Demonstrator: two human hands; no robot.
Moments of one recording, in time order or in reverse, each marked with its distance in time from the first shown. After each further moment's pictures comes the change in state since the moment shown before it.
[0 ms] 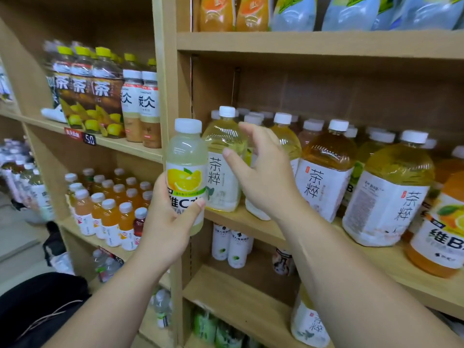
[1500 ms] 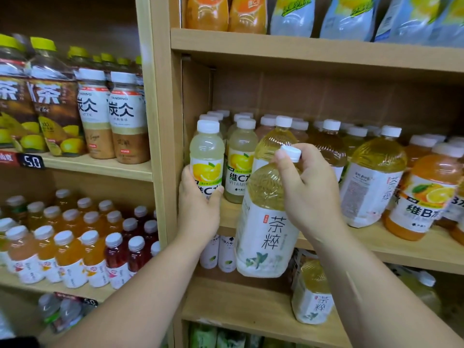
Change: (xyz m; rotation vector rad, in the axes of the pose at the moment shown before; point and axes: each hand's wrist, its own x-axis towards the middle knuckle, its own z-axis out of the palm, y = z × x) left_hand 0.088 -0.059 0.043 -0.010 -0.086 -0.001; right_hand -0.022 -0.026 0.005 -0.165 0.356 0.270
